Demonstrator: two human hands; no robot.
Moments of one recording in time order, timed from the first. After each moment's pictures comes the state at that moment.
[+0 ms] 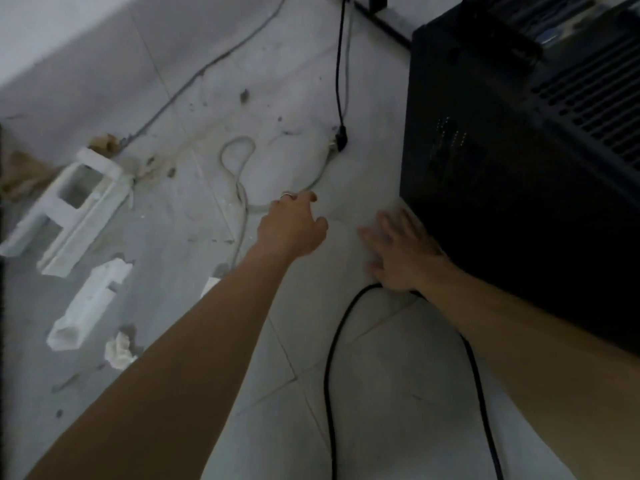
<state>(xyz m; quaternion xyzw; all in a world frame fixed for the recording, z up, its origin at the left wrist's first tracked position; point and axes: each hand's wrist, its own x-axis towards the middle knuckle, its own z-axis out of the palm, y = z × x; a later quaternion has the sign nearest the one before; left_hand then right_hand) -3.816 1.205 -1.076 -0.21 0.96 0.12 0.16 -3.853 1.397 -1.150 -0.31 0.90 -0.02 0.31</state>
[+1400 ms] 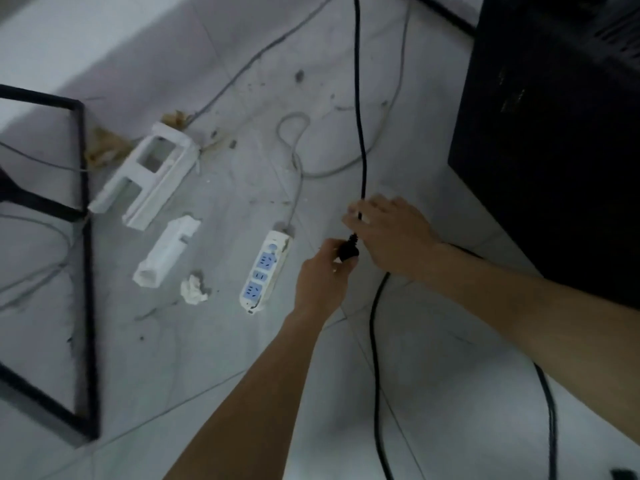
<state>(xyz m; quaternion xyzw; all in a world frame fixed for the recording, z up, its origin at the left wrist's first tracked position) -3.642 1.223 -1.097 -0.31 0.87 0.39 0.03 -3.764 1.344 -1.102 -0.52 0.84 -0.11 -0.06</state>
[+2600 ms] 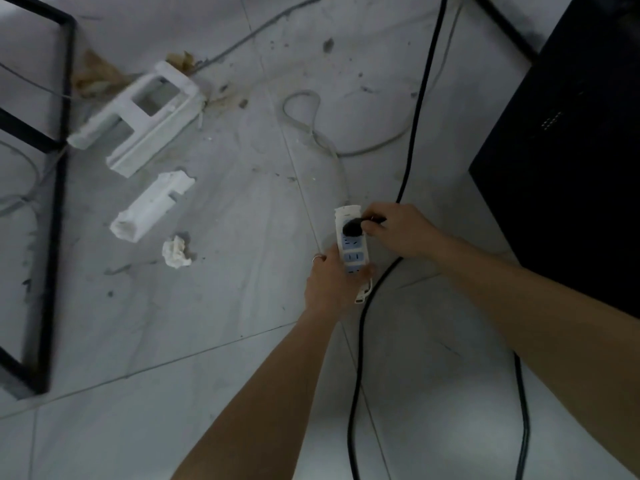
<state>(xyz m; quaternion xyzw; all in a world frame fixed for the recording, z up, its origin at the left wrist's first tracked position) -3.640 1.236 -1.145 -0.41 0.82 0.39 0.10 -3.790 1.323 -1.119 -0.32 0.84 -0.30 0.32</state>
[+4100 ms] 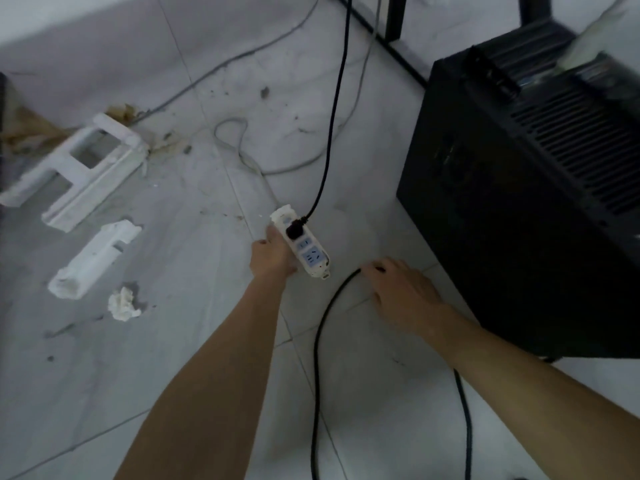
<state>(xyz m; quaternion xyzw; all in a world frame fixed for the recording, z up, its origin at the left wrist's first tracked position) -3.726 1.187 -1.138 -0.58 0.59 0.56 -0.02 -3.758 1.427 -1.105 -0.37 0.90 -0.04 0.24</state>
